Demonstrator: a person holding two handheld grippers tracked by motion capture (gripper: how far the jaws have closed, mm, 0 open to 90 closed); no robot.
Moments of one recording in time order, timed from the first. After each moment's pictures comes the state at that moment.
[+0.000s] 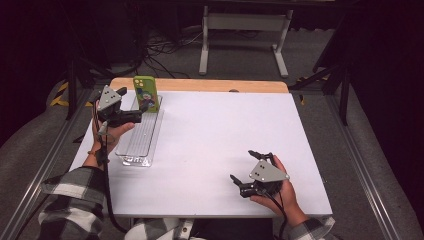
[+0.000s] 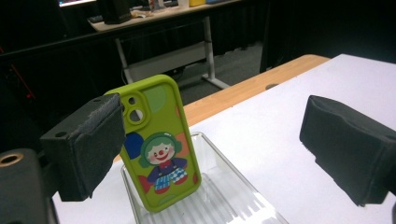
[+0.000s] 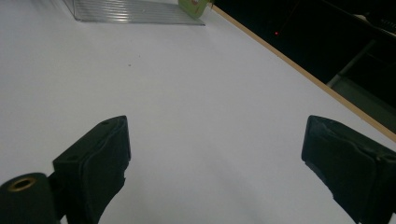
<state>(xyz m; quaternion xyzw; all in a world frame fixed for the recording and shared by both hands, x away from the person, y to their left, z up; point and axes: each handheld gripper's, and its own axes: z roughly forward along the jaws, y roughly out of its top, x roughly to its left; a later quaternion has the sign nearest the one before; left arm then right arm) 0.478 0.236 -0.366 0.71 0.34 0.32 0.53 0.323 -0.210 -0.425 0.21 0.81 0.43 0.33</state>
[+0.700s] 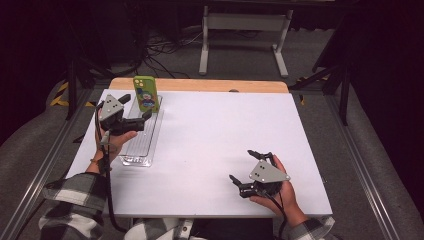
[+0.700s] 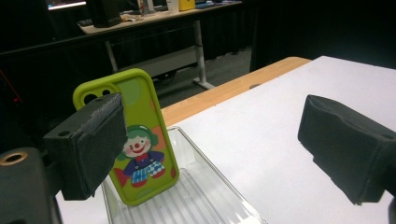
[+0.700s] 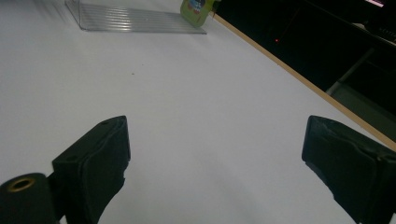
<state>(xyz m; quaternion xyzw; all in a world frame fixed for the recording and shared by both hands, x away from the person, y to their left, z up) 0.459 0.227 -0.378 0.71 0.33 0.32 0.54 0.320 -0.208 -0.420 0.20 0.81 0.44 0.33</state>
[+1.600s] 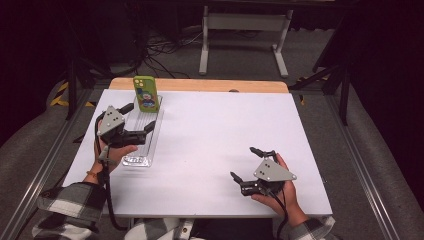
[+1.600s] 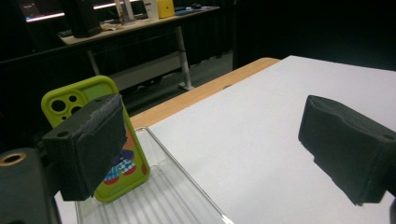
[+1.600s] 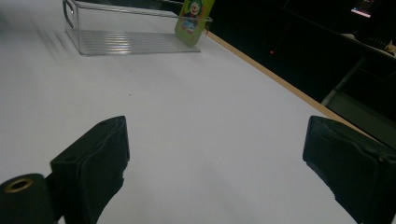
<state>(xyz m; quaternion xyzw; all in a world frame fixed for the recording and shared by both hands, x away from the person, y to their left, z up) 0.421 0.218 -0.375 0.72 0.29 0.31 0.55 0.320 -0.212 -0.412 0.21 0.79 0.47 0.33</state>
